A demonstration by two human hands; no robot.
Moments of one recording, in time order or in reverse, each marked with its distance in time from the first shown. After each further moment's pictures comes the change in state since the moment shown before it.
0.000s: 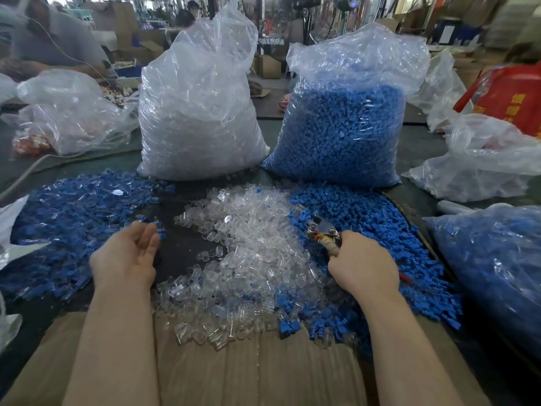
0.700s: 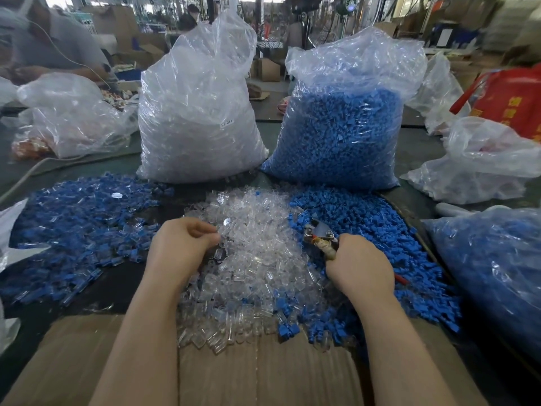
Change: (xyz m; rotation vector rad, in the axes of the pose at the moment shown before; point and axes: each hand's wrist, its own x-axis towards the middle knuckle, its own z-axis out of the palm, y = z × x) left_hand -0.018 -0.031 0.019 1.154 -0.422 0.532; right_hand 0.002 -0.002 0.003 -0.009 0.010 0.018
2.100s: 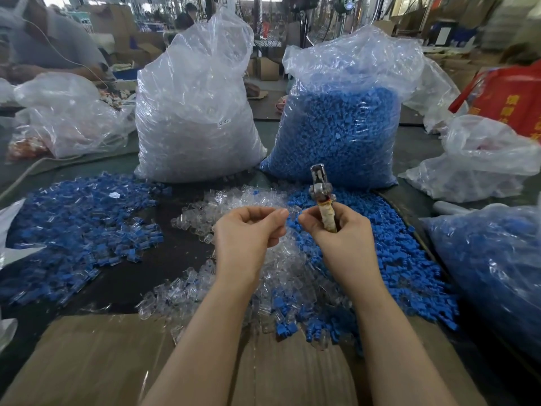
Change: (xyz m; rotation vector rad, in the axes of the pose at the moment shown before) left_hand -0.041 0.062 0.064 -0.753 -0.081 0.019; right_hand -0.011 -0.025 -0.021 1.140 0.117 -0.200
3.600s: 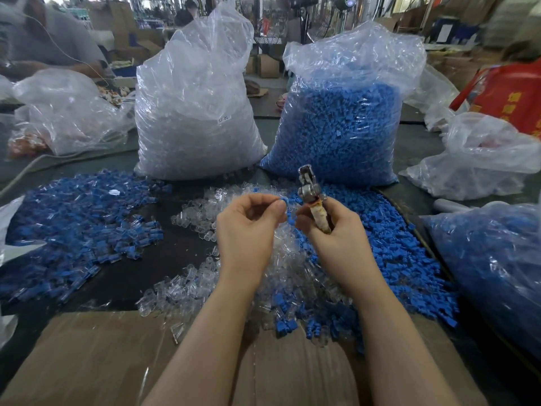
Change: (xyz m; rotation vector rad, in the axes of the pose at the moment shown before) left_hand -0.001 -0.001 0.003 0.041 0.039 0.235; right_hand 0.000 0.004 0.000 -0.101 -0.133 -0.079
